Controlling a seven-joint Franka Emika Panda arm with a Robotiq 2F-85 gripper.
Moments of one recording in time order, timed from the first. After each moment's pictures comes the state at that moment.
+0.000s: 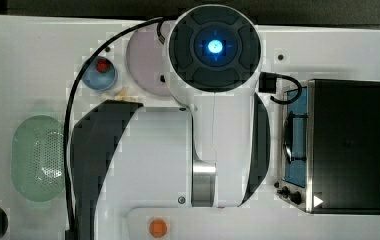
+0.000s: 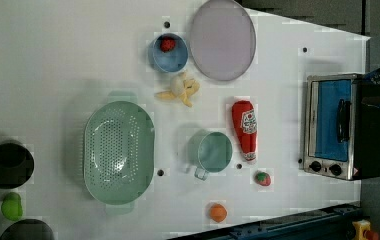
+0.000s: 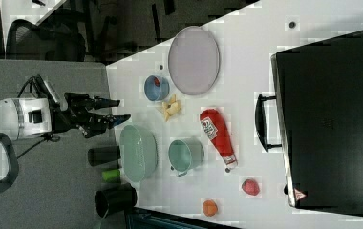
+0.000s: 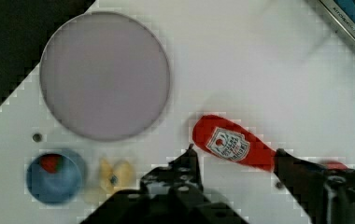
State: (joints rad) arm -0.01 -0.02 0.01 -1.79 0.00 0.19 0.03
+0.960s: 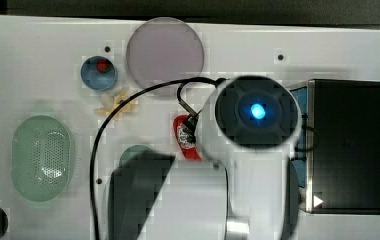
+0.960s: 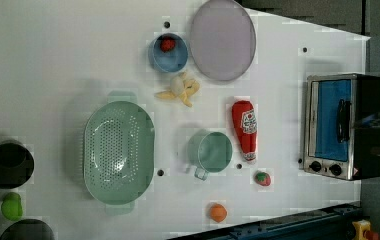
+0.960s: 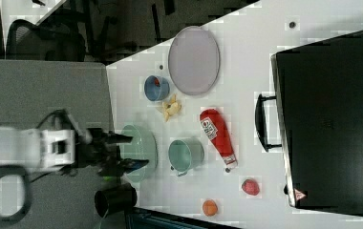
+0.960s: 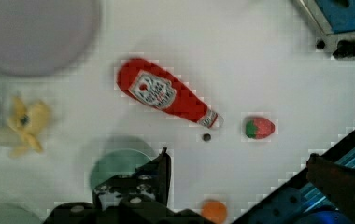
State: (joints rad) arm -0.11 -0.16 0.05 -1.99 0.01 0.09 -0.15
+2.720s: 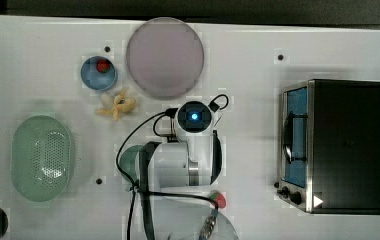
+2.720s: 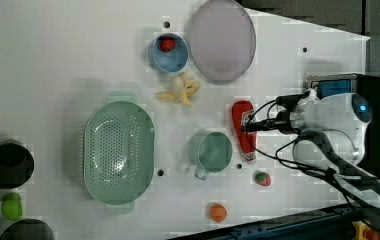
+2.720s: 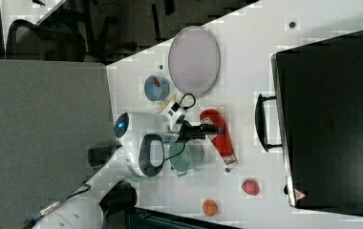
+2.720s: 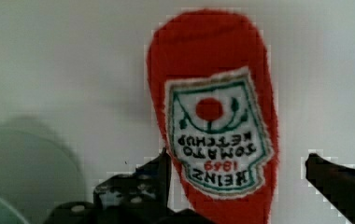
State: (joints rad) arm -0.07 0.36 0.08 -2.34 -0.07 0.95 -0.84
